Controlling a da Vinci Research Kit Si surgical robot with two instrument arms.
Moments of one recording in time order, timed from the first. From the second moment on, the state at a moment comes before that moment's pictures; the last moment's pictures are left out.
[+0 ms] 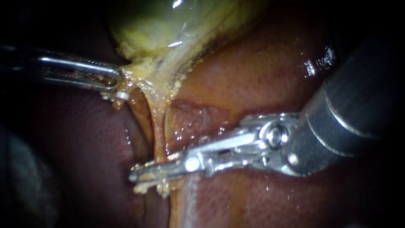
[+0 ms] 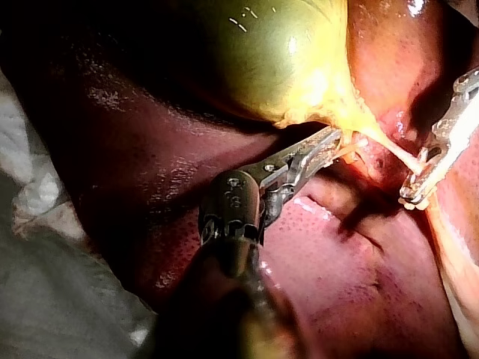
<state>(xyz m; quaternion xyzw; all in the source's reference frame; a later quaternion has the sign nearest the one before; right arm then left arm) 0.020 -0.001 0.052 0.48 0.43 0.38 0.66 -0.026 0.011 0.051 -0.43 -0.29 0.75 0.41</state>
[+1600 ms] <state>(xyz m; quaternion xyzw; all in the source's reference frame) 0.012 0.000 0.055 0.26 0.56 0.16 0.77 -0.026 0.011 0.051 -0.43 -0.29 0.75 0.41</state>
